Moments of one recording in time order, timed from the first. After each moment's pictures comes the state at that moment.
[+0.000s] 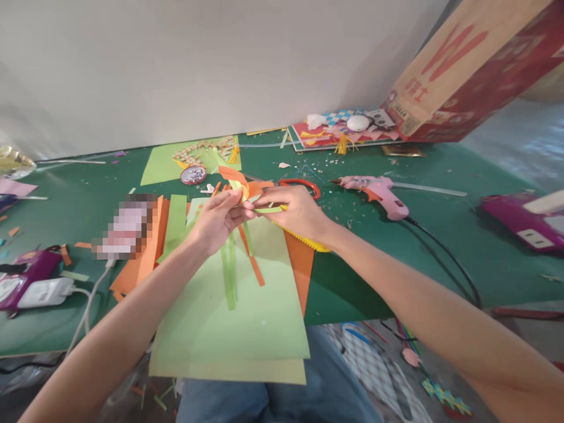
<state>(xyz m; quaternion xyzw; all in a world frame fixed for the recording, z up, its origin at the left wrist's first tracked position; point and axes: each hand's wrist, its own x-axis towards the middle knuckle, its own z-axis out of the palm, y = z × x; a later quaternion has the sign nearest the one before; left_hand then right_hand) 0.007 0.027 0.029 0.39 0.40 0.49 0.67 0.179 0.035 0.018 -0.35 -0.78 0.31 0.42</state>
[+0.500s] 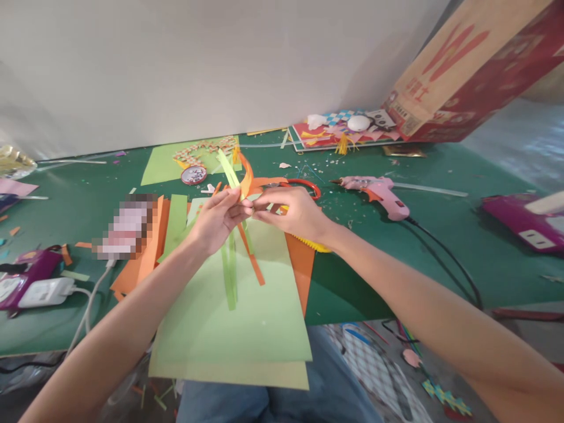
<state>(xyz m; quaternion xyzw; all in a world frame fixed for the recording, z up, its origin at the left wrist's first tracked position) 0.006 0.029 0.028 0.37 0.40 0.51 0.66 0.181 0.033 0.019 -0.34 -0.80 0.27 0.40</state>
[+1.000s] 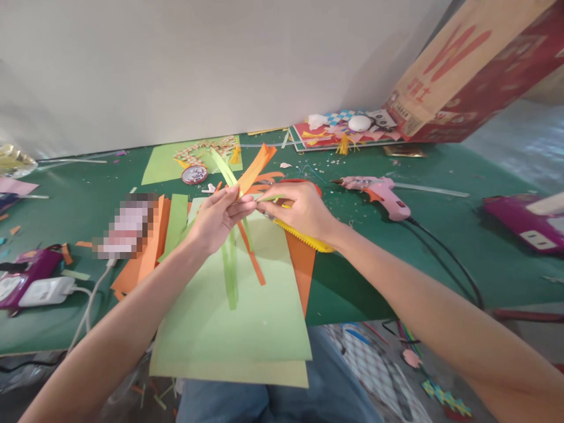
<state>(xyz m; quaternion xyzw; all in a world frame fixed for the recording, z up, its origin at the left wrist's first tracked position) 0.005 0.029 0.028 0.35 0.43 0.53 0.64 0.182 0.031 0.021 -0.37 -0.78 0.26 0.44</state>
